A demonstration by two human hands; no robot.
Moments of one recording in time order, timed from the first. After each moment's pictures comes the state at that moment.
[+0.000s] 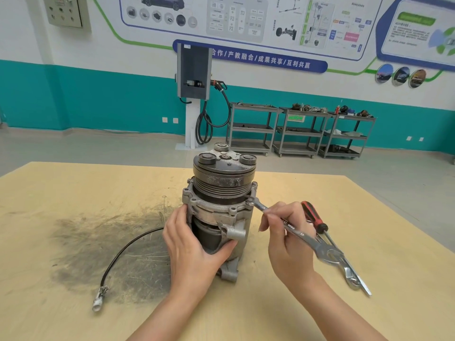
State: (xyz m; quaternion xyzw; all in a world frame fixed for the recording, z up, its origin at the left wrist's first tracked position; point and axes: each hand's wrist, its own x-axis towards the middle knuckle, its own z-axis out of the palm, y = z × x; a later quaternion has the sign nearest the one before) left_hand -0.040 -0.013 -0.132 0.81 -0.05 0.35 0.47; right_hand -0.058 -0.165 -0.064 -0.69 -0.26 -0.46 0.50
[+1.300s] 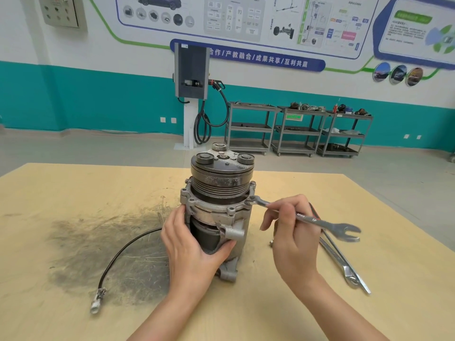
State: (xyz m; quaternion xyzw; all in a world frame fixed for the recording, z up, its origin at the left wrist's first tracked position) left_hand -0.042 -0.013 -0.129 0.82 -0.04 0.34 0.47; right_hand -0.066 -0.163 -0.055 -0.68 -0.20 -0.44 0.56
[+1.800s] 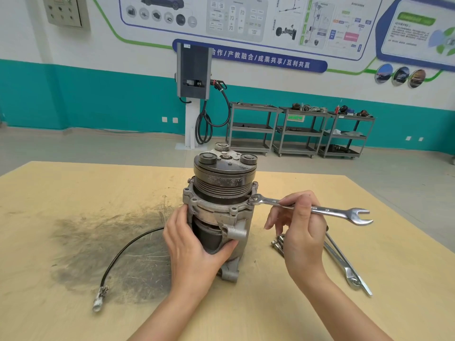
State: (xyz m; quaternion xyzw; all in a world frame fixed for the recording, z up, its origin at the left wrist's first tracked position) left_hand -0.044 -0.013 -0.126 0.82 -0.03 0.33 0.47; right_hand -0.065 -0.165 -0.045 -0.64 -0.17 -0.39 0.64
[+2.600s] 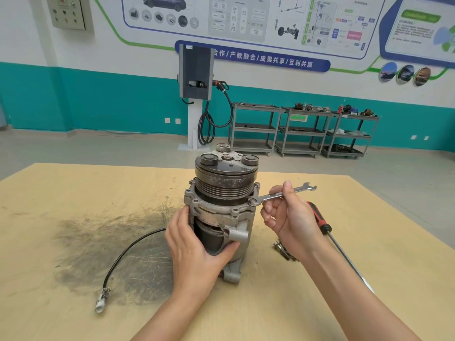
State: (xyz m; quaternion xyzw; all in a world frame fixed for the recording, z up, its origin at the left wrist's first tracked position) left_hand -0.042 -0.013 -0.129 0.82 -0.04 0.34 0.46; right_hand -0.027 -0.186 -0.040 -0.54 -0.05 -0.05 0.84
